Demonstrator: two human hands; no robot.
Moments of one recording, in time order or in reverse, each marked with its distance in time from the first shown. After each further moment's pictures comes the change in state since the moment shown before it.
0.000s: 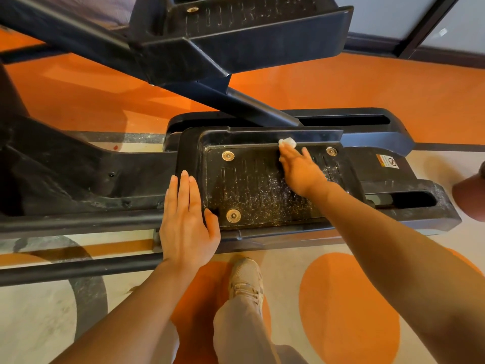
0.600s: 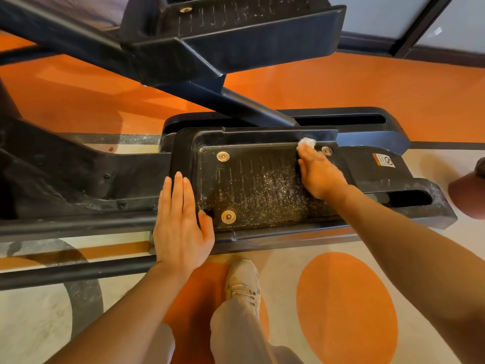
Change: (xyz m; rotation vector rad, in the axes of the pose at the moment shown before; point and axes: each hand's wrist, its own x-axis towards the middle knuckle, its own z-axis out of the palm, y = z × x) left_hand -0.001 -0.001 -0.001 0.038 -0.009 0.030; right_hand -0.020 0.034 -0.022 -0.037 0.075 0.071
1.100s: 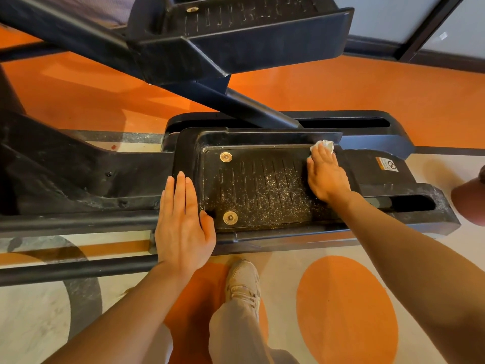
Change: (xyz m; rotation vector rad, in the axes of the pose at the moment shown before) left_hand -0.001 0.000 0.001 -0.002 0.006 -0.016; right_hand 0.004 0.007 0.005 -0.043 0.097 0.057
